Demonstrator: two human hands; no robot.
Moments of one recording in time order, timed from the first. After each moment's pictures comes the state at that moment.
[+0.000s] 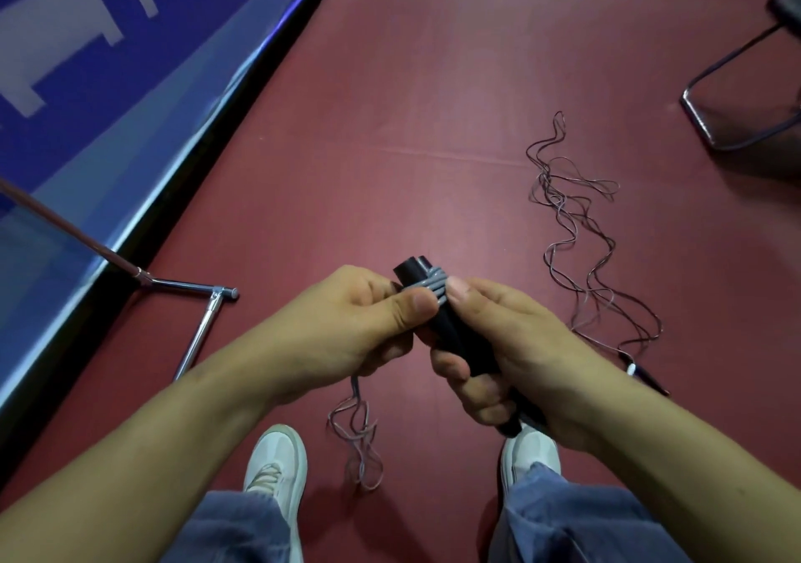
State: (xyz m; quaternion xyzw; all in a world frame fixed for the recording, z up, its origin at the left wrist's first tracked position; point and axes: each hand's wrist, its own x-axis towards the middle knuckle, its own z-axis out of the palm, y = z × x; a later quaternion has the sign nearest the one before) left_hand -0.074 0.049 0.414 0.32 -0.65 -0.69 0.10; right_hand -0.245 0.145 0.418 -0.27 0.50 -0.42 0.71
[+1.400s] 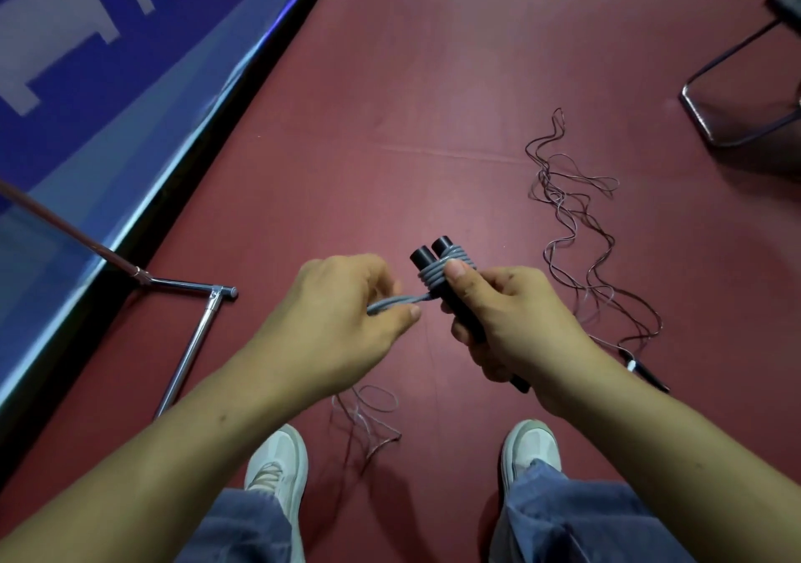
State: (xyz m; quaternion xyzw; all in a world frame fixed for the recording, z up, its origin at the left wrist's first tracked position) left_hand -0.074 0.053 0.416 0.45 -0.82 -0.32 0.13; right_hand -0.248 0.128 0.401 -0.29 0.67 -0.44 0.52
